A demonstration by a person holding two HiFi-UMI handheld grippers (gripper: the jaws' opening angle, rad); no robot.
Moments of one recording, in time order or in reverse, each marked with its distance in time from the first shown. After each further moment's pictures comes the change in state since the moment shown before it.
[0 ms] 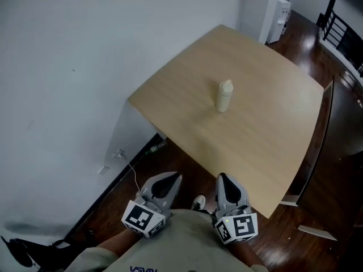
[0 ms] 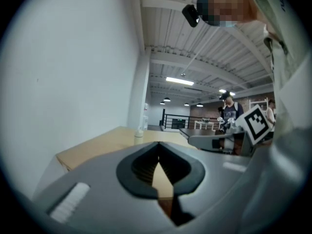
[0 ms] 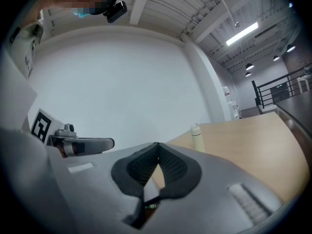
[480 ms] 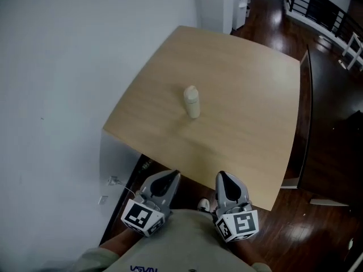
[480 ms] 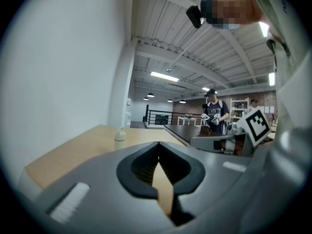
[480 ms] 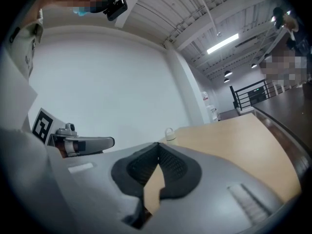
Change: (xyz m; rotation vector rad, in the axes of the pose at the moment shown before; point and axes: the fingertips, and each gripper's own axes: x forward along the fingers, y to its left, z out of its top) left arm 0.072 -0.001 0.018 0.048 0.043 -0.188; right arm 0.002 -0.056 0.007 0.063 -0.052 -0.194
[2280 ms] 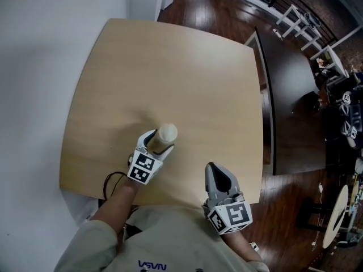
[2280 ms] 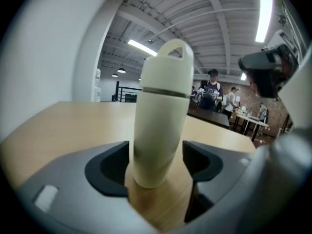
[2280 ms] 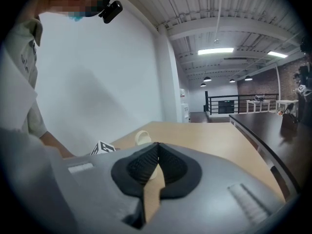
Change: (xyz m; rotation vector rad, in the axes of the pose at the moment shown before) left arm 0.261 0.139 -0.126 0.097 0.284 -0.469; right arm 0.124 -0.038 0.034 -0.098 0.142 -0.423
